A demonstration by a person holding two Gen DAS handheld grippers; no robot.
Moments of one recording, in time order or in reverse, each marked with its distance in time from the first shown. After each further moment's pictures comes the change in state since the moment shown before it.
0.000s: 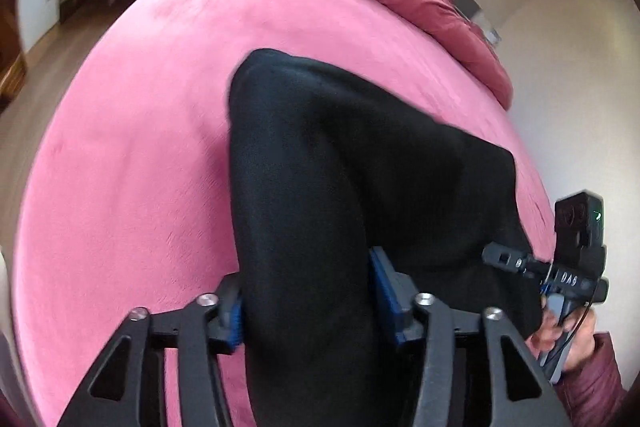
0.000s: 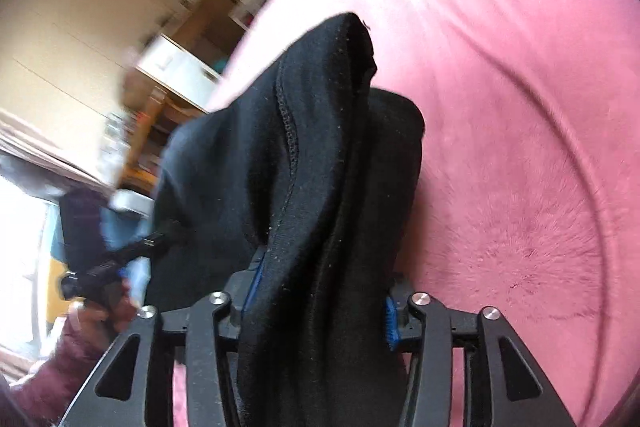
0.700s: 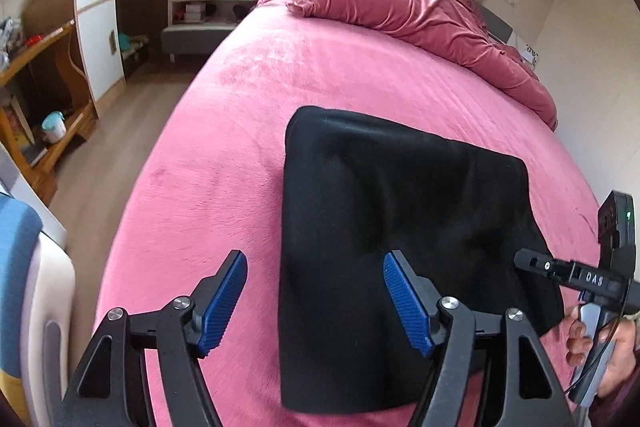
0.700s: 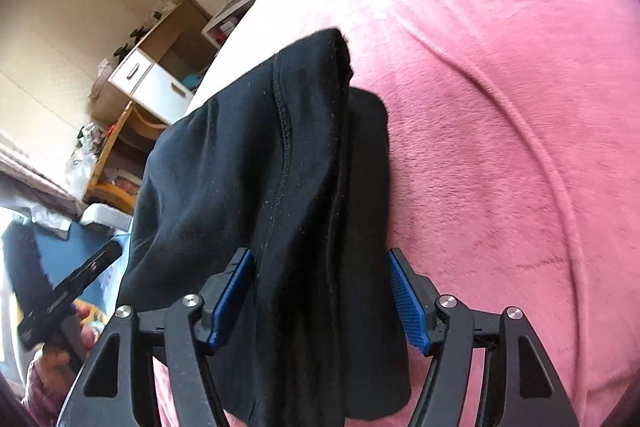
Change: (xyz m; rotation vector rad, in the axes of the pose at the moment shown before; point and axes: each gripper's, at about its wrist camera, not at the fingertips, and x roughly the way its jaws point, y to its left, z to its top) left arm -0.070 -0.038 -0.036 0.069 -0.196 0.296; right arm -0.031 0.019 -0.015 0.024 -0.109 -0.132
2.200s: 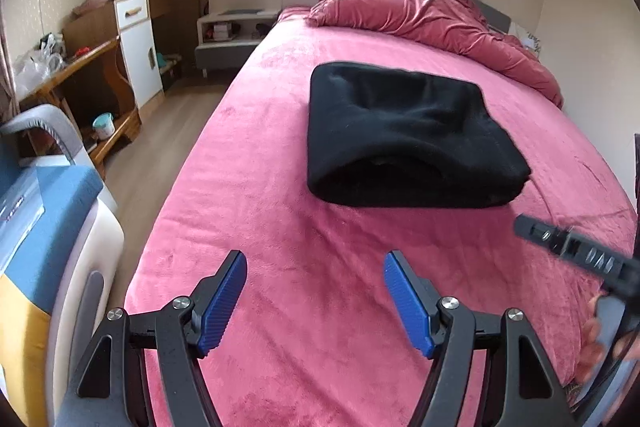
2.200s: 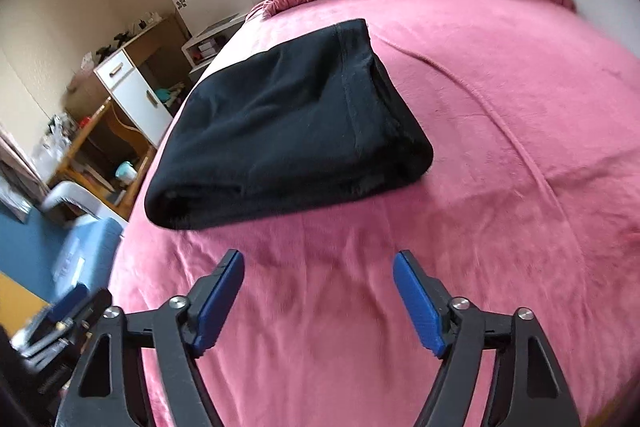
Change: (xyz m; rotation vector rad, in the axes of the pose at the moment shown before) left arm -0.126 -0.004 -0.155 0.052 -0.080 0.117; right arm -0.081 0.106 -0.166 -0.063 -0.181 -0.251
